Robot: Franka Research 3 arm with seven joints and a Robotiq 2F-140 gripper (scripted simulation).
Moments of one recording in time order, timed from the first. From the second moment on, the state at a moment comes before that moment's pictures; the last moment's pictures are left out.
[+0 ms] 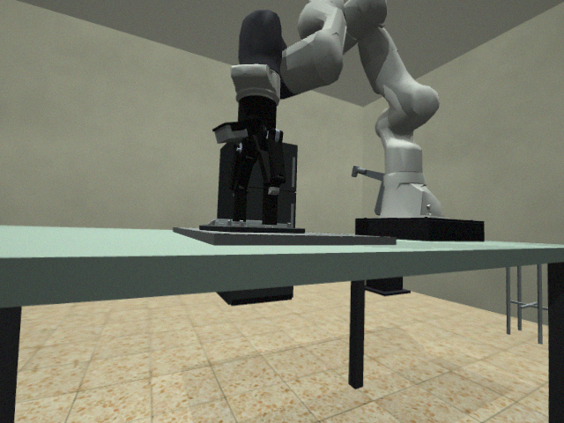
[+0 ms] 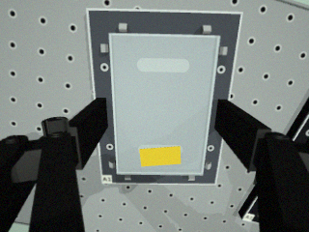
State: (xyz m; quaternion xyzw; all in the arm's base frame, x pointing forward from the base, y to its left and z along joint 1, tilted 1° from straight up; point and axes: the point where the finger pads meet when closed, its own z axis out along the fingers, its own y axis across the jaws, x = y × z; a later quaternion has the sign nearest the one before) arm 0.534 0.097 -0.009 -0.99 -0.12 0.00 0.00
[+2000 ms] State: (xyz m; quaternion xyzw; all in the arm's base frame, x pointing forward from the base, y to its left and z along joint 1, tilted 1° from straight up) arm 0.535 0.097 -0.008 -0.99 -0.12 0.00 0.00
